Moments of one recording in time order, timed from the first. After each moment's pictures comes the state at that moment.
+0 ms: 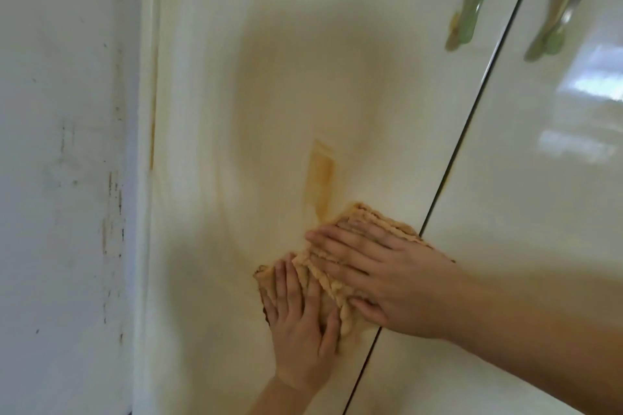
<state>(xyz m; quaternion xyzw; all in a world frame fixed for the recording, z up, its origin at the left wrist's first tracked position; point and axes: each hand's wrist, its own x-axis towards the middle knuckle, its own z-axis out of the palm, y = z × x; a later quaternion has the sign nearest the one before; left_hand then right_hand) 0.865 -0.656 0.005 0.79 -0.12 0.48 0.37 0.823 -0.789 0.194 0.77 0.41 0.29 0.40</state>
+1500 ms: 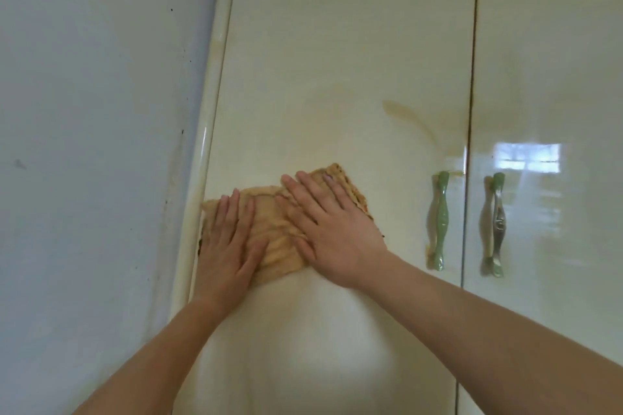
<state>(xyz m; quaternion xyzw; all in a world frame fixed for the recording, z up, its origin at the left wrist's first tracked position) 0.989 -0.430 0.348 0.75 -0.26 0.55 0.26 0.902 -0.636 0.433 0.80 0.24 0.50 0.26</state>
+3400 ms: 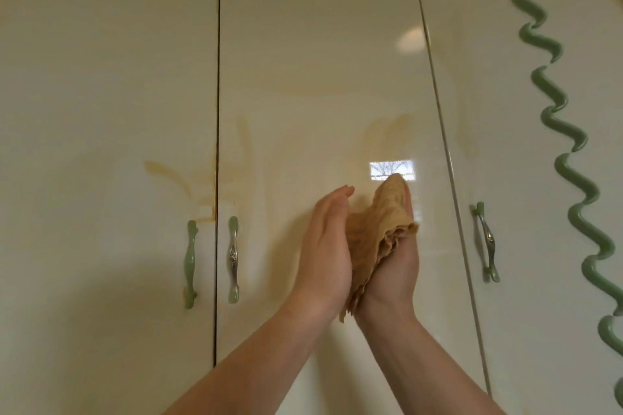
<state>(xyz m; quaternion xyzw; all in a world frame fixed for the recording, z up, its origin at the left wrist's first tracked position) 0.669 -0.814 0.462 0.48 -0.49 0.11 0.72 0.645 -0.876 0.450 0.39 0.23 0.51 -0.73</state>
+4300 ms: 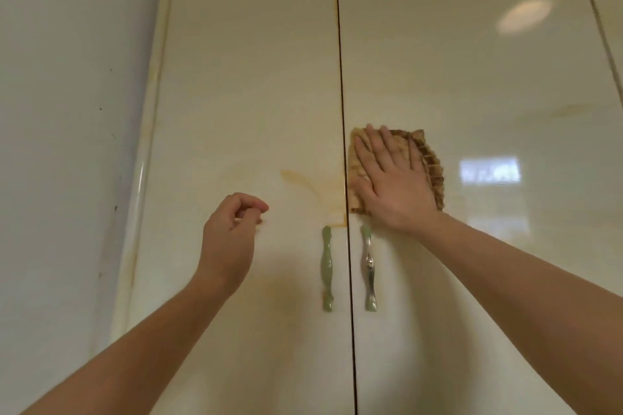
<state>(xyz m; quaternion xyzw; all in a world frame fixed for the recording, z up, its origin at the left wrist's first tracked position) 0.800 -0.566 0.497 0.61 -0.28 0.41 0.62 0.778 -0.832 0.570 0.81 0.02 0.58 0.12</state>
